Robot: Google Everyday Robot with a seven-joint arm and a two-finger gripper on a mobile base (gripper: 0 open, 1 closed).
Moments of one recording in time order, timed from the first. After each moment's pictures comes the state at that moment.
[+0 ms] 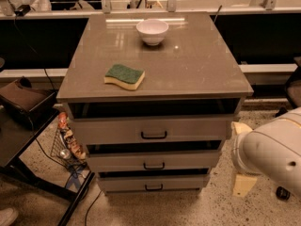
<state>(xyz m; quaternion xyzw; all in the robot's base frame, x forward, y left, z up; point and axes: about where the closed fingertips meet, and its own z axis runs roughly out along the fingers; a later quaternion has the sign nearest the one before) 0.418 -0.242 0.721 -0.63 0.75 -0.17 0.13</state>
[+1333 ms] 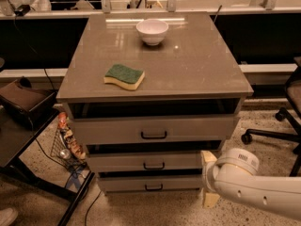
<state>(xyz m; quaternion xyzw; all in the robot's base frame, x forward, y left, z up) 0.457 -0.205 0.512 -0.67 0.72 -0.11 0.16</state>
